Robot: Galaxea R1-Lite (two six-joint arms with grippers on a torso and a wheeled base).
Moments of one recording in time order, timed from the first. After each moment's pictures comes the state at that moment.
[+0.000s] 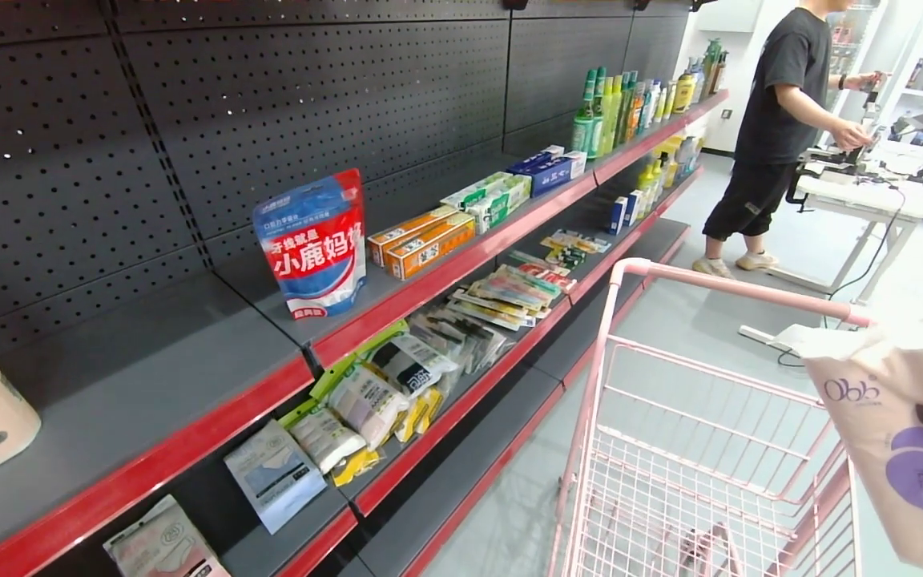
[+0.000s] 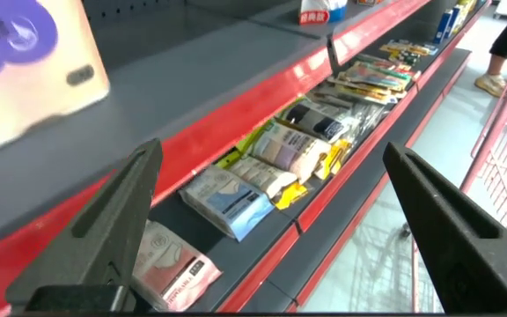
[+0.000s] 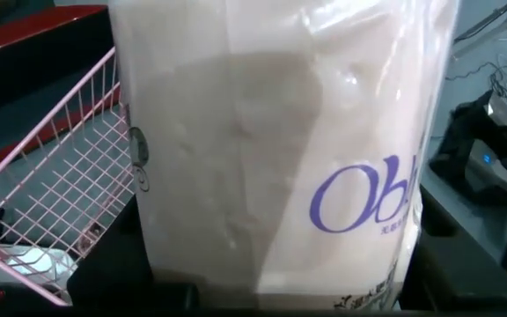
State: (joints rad) left arm 0.00 0.00 0.00 0.00 -0.03 0.01; right arm -0.02 0.95 -0.64 0.15 -0.11 -0.37
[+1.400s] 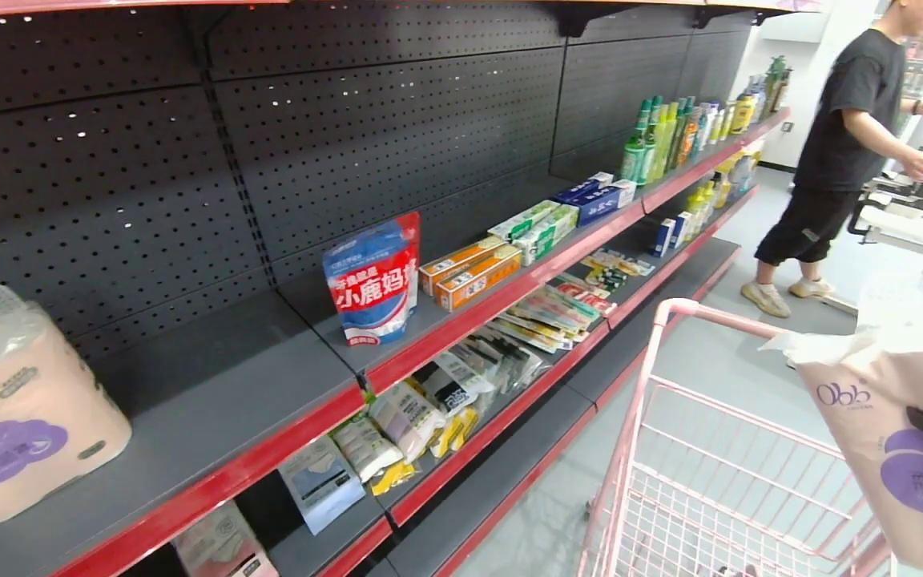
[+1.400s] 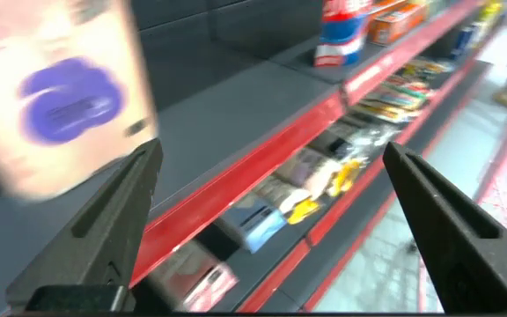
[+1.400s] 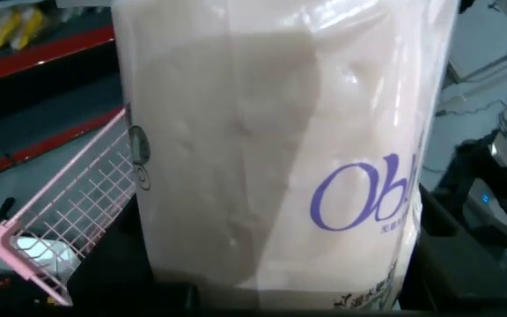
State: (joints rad) left arm 0.00 0.00 0.00 0.00 -0.03 0.01; right arm -0.01 0.97 -0.64 0.14 -0.11 -0.40
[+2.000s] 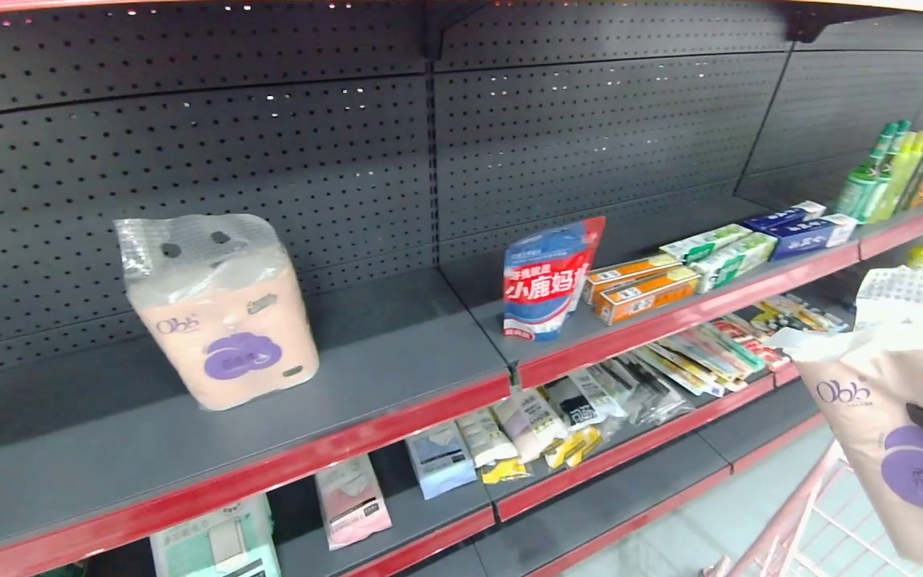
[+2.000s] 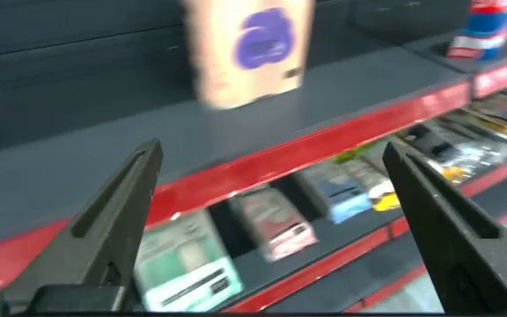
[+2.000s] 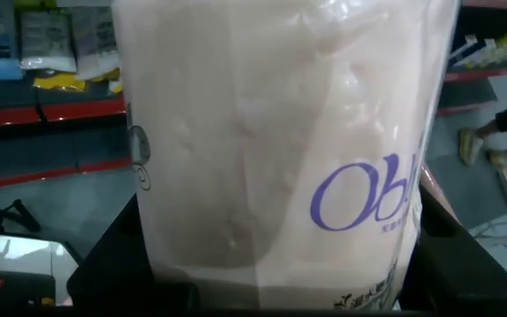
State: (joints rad) left arm 0.00 0.00 0.00 0.00 -0.03 0.01; right arm -0.01 0.97 -0.65 0.14 -0.10 -0.41
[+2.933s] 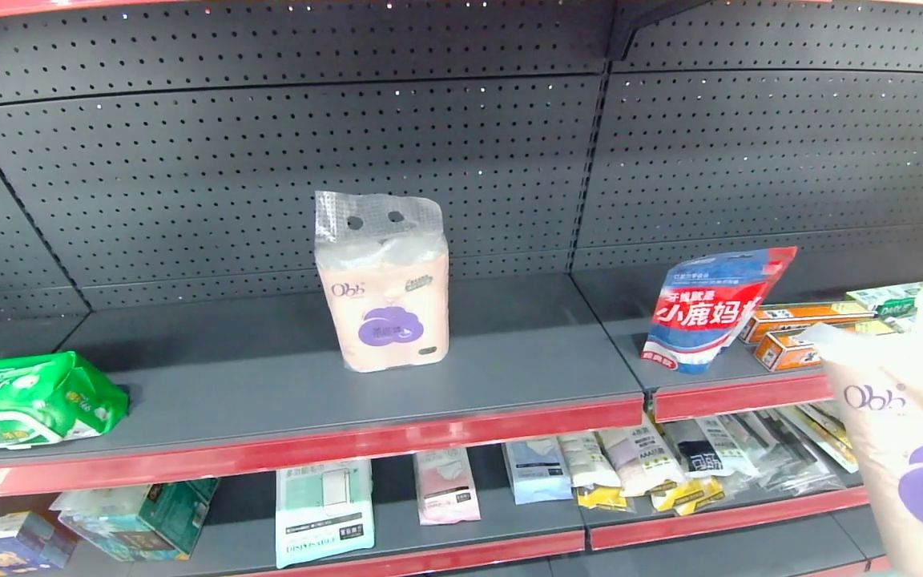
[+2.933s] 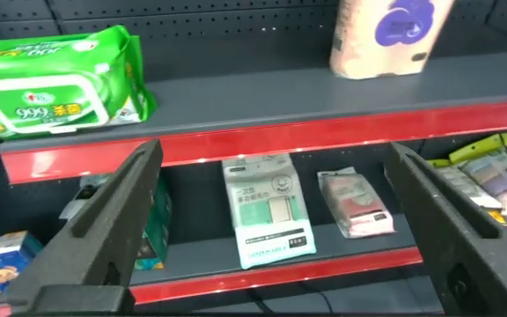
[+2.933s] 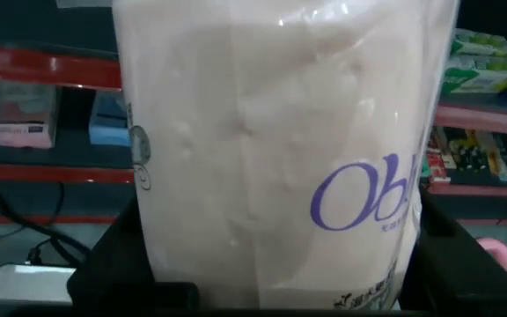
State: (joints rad) left arm 0.00 0.01 0.00 0.00 -0.03 0.01; right arm -0.02 0.80 -0.57 0.13 -0.06 -0.29
